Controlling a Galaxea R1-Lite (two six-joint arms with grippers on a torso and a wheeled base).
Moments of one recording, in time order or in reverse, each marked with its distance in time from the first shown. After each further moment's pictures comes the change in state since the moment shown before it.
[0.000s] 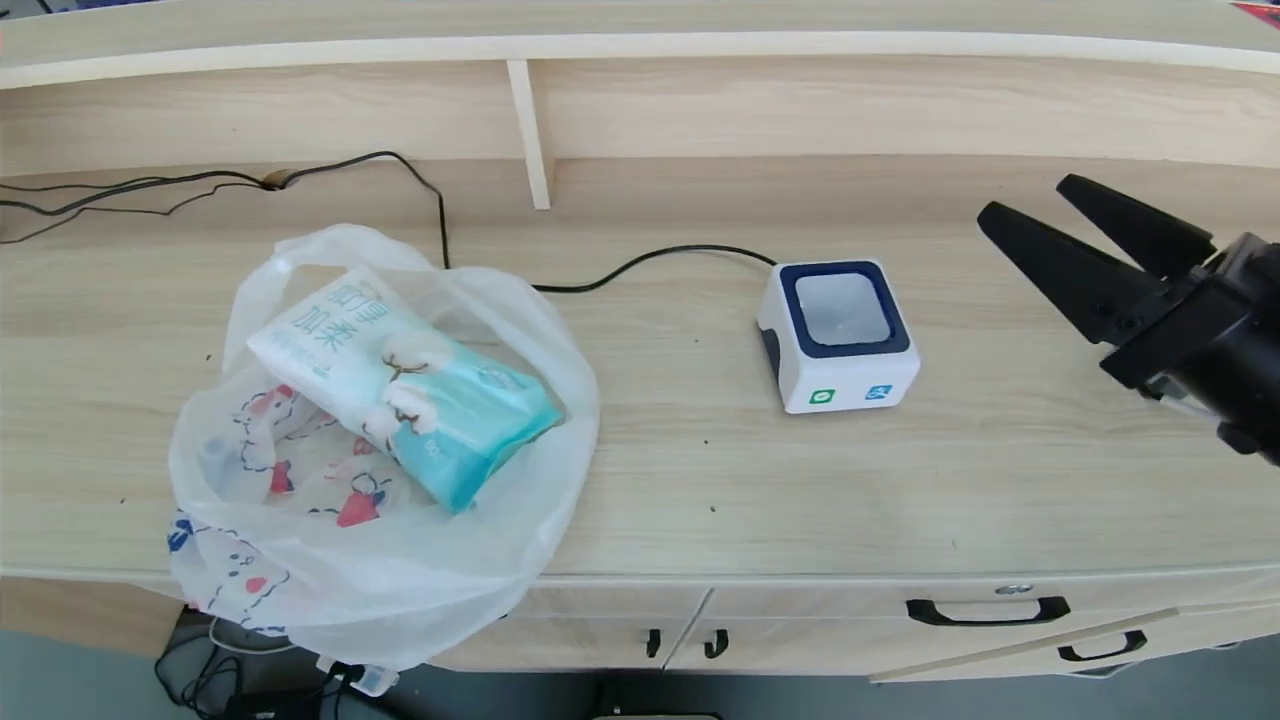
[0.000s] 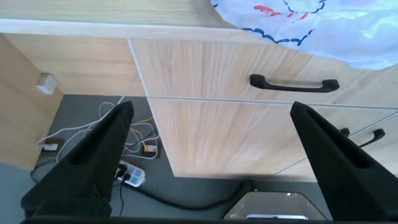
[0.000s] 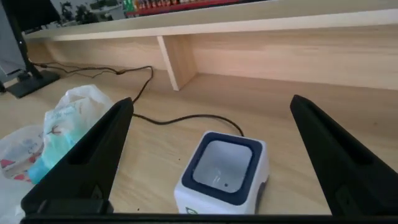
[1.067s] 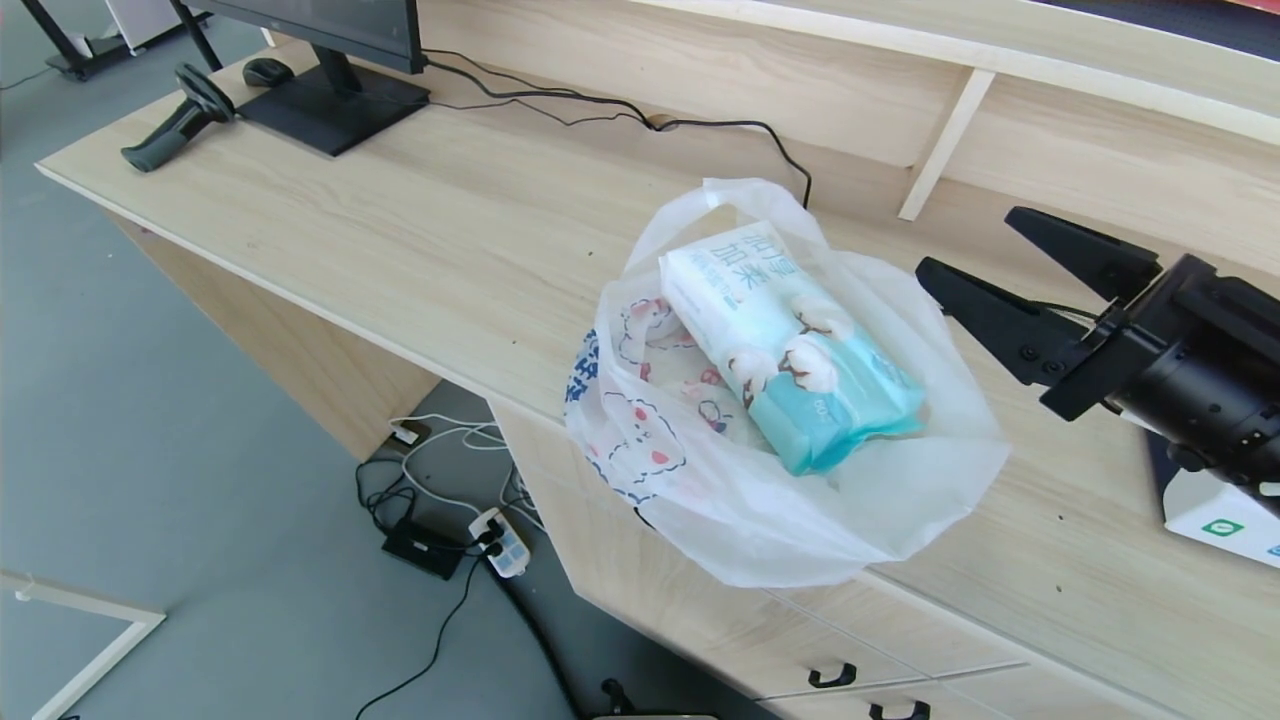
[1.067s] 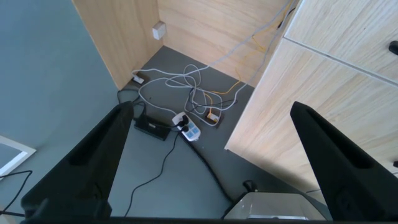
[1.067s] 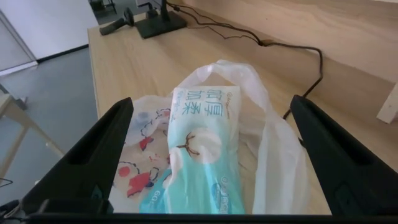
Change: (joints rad) left arm 0.001 0.000 0.000 0.000 0.000 0.000; right arm 0.033 0.042 0.009 0.034 0.014 -0.092
